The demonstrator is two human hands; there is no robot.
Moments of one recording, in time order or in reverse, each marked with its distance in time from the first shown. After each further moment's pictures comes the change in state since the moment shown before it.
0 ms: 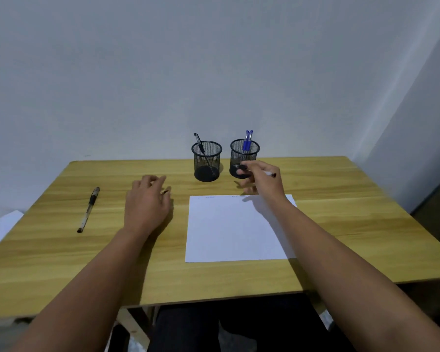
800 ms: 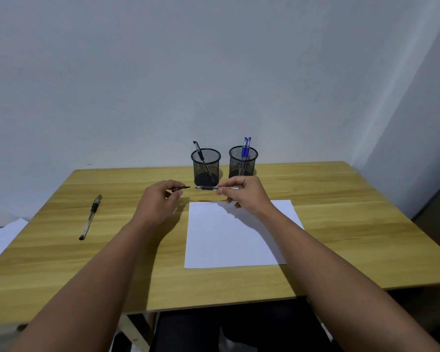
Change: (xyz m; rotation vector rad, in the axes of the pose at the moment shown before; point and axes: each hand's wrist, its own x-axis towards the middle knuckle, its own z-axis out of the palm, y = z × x) left_hand 0.019 0.026 -0.013 -0.640 -0.192 -0.108; right_hand -0.010 0.012 0.014 -0.305 -0.264 -0.114
